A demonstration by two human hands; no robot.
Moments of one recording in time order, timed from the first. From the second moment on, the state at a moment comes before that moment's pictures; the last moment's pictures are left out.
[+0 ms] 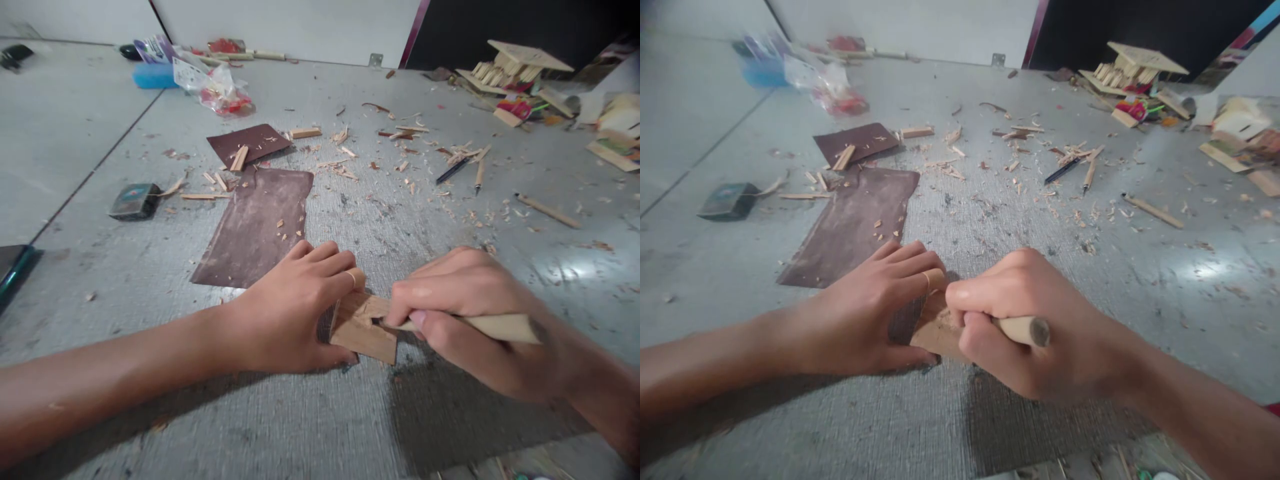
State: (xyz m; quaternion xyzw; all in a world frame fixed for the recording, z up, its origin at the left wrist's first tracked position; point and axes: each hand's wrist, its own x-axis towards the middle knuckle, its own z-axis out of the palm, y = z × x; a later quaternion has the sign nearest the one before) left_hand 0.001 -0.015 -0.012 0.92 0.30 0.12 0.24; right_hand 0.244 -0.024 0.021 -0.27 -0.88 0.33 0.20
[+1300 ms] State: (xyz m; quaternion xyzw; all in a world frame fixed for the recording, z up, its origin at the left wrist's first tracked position) left_hand 0.000 -0.012 -0.020 0.90 0.29 0.13 0.30; right_hand 0.273 -0.025 -0.040 -0.20 -0.79 0.46 0.34
